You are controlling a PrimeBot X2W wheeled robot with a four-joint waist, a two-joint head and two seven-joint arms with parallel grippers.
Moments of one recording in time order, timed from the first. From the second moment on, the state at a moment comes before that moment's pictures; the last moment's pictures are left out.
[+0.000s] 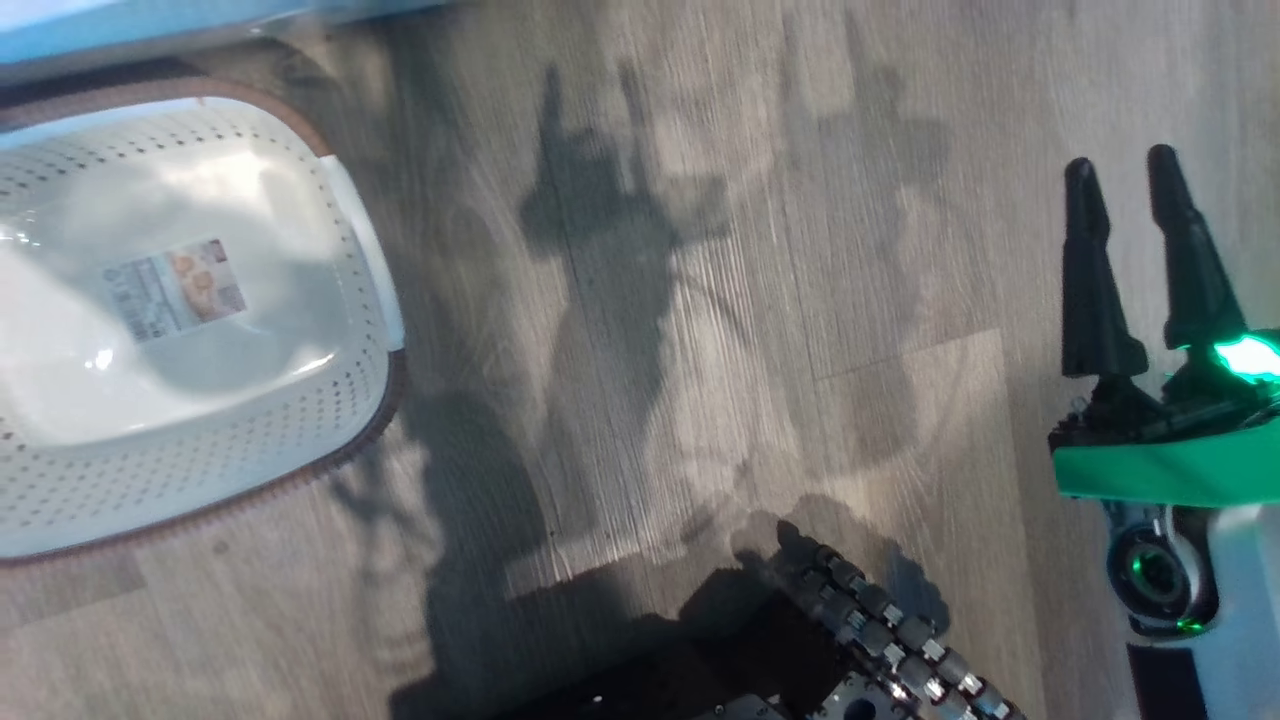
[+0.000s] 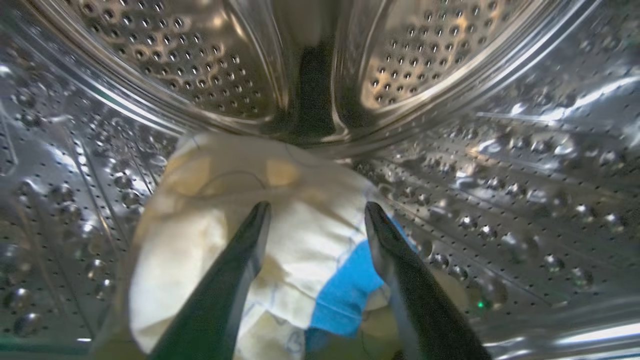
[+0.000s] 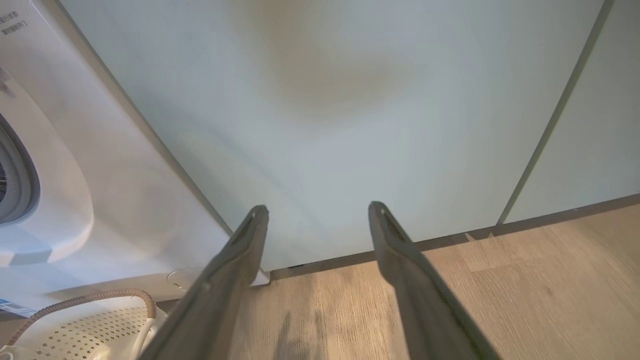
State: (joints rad) left arm -1.56 0.72 -0.36 0.70 -0.44 0.04 0.23; right arm -0.32 -0.04 0.14 -0.07 0.45 0.13 -0.26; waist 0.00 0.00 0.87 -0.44
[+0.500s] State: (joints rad) left arm -1.23 0.67 -0.35 0.53 -0.51 0.09 0.05; right arm -0.30 -0.04 0.07 -0.06 0.38 0.13 -0.26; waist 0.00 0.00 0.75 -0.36
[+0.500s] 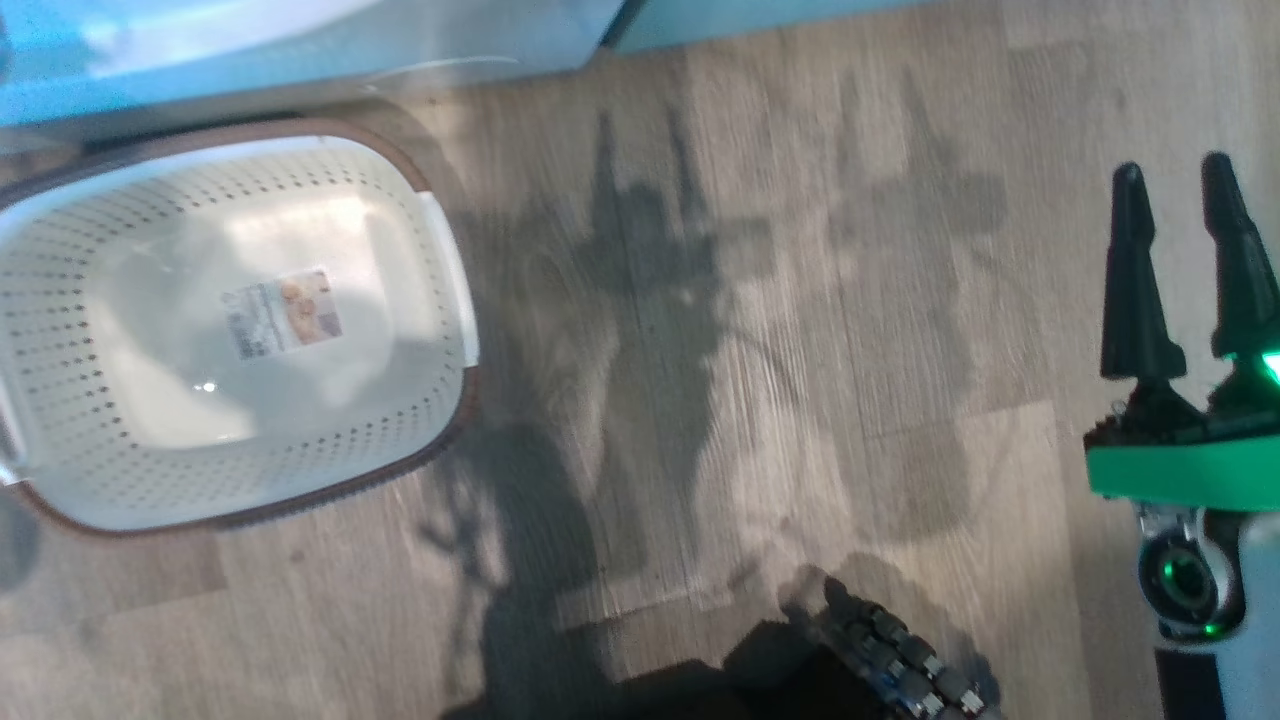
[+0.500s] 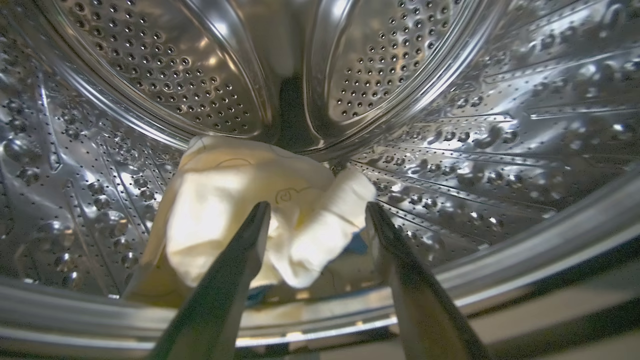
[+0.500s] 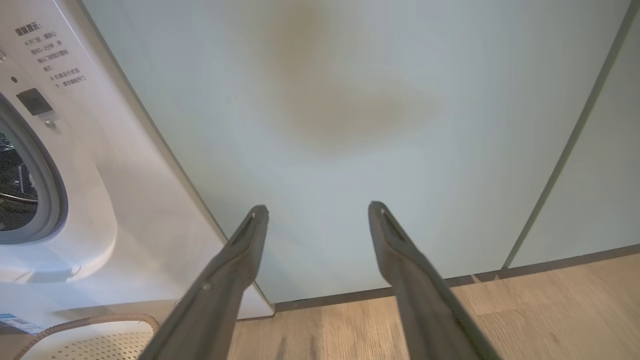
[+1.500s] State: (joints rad) left arm -0.25 0.59 -0.32 -0.20 -0.53 0.42 -0.21; right arm -0.14 -0.04 -0.02 -0.05 0.21 0.13 -0.26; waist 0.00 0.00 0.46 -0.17
